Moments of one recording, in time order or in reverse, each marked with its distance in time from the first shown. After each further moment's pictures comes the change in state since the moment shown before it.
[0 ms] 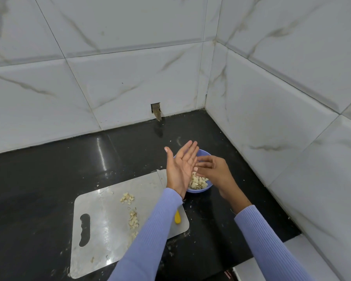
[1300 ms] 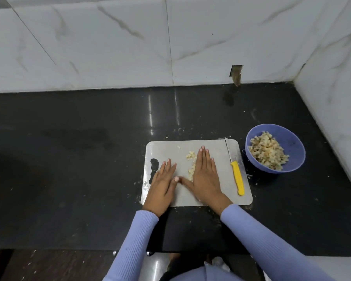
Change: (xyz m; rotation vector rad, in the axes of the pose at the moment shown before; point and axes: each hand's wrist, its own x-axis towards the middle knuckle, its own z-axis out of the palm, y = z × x) left_hand -0.162 0.034 -0.222 1.447 0.292 0.155; right_hand -0.045 0.092 0.205 -1.088 -0.300 -0.440
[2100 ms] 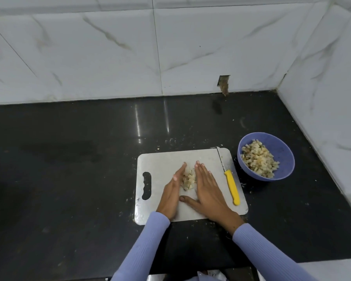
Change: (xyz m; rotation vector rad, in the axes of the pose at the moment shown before) left_hand 0.030 0.031 0.019 -0.634 -0.102 -0.113; right_hand -0.015 0.028 -0.003 0.020 -0.012 -0.135
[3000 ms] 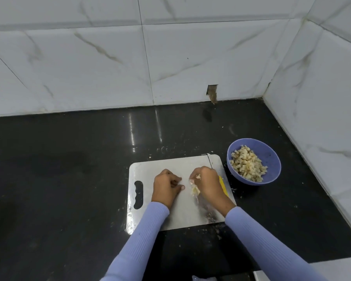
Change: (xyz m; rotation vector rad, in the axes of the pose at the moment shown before) left_hand 0.046 0.011 0.002 0.548 0.200 0.080; right_hand 0.038 0.010 -0.046 0.270 0.131 0.302
